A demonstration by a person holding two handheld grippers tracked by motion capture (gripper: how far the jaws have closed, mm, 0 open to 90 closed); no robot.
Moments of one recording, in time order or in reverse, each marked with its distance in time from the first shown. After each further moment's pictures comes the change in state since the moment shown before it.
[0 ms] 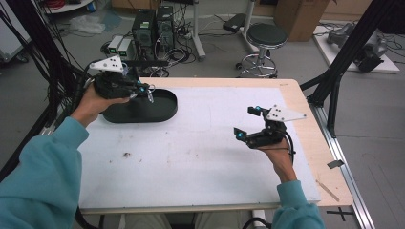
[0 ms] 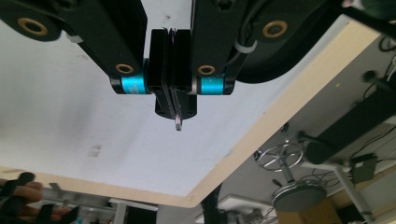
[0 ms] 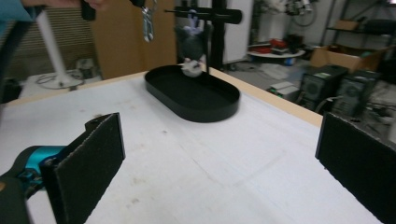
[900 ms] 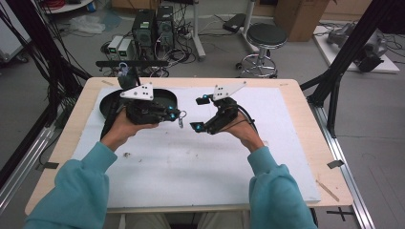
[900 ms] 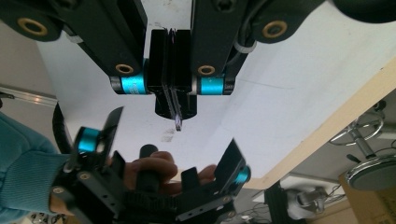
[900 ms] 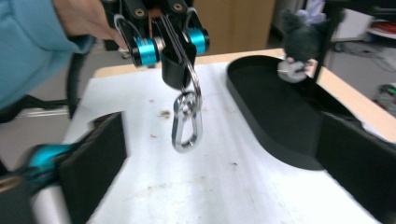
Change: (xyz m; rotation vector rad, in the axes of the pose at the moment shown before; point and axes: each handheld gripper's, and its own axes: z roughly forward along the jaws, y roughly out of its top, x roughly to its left) left arm -0.080 -0.014 0.058 -0.107 -0.227 0.017; right arm 0.020 0.056 0.129 0.191 0.420 -0.108
